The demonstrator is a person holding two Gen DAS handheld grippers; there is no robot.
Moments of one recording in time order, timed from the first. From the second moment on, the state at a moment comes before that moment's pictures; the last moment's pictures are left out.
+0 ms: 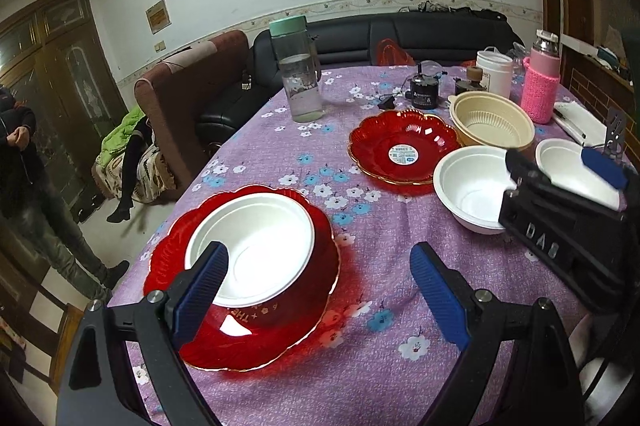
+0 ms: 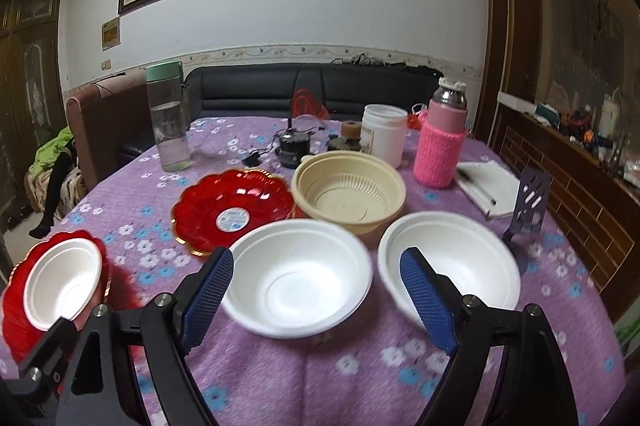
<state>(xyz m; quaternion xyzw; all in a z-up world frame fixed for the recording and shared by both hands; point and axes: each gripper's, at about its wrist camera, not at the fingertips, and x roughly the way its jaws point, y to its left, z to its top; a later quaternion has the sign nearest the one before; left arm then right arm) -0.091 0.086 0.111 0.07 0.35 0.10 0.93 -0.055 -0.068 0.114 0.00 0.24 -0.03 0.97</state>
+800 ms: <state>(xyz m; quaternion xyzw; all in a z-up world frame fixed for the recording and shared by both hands) 0.034 0.161 0.143 -0.15 0.43 0.00 0.89 -0.009 -0.189 0.111 0.17 0.29 -0.03 0.94</state>
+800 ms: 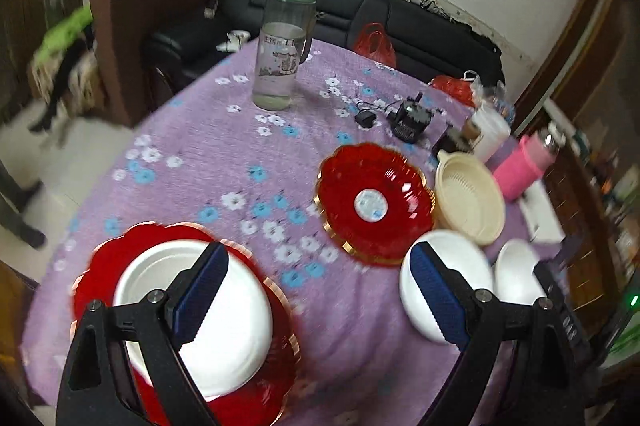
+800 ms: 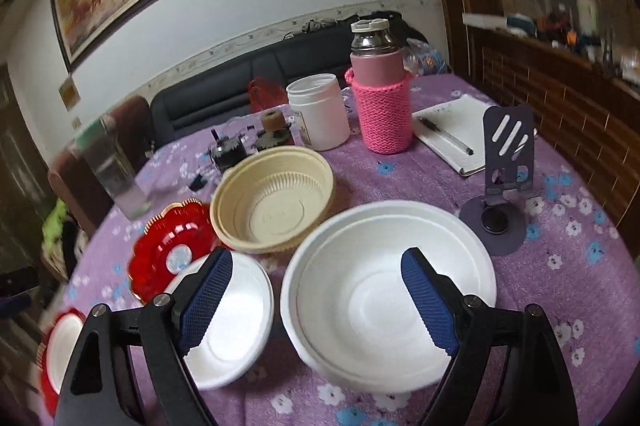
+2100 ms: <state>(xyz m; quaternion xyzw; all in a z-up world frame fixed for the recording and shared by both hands) 0.128 0.196 0.082 -0.22 0.51 0.00 0.83 0.163 -0.098 0.076 0.22 0.50 0.17 0.82</state>
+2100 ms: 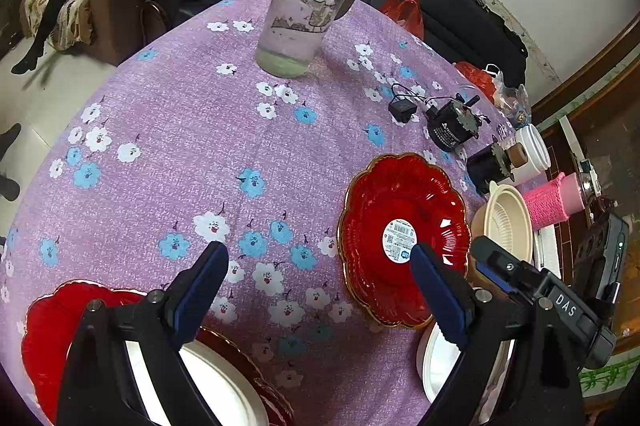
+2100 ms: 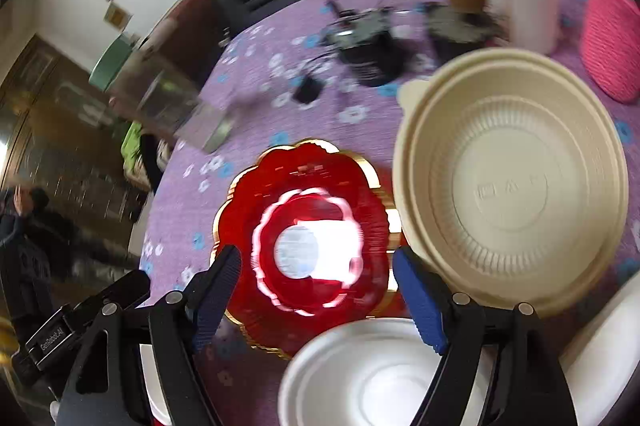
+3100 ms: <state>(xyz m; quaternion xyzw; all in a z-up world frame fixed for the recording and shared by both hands) 0.191 0.132 0.025 -0.11 0.59 -0.01 0.80 0.189 -0.078 0.054 0.19 0.55 0.16 0.80</state>
